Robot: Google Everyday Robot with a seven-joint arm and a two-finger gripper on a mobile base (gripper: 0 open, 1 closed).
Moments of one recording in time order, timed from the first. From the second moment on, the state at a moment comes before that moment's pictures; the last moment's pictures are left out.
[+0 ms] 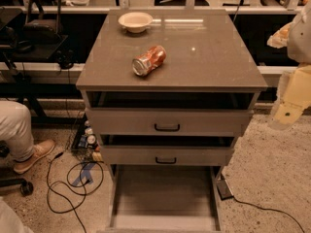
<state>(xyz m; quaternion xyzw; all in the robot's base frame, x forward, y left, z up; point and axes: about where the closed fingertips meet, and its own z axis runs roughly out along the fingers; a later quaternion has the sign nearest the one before) 0.438 -0.217 0.976 -0.60 0.78 -0.03 0.16</state>
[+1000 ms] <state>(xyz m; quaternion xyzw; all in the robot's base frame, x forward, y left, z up) 0.511 -0.149 0.967 -0.68 0.71 -0.03 0.19</state>
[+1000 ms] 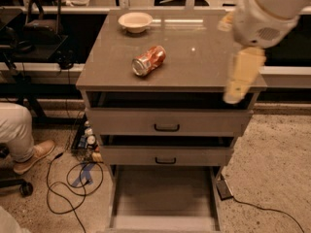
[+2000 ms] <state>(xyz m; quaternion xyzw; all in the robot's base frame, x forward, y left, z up) 0.576 -0.080 0.946 -0.75 0.63 -0.04 0.20</state>
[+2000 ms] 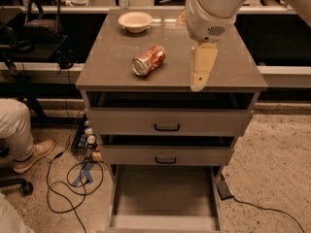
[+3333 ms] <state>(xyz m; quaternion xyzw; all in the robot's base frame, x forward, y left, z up) 0.715 -0.042 0.891 -0.78 0.58 -0.08 0.19</state>
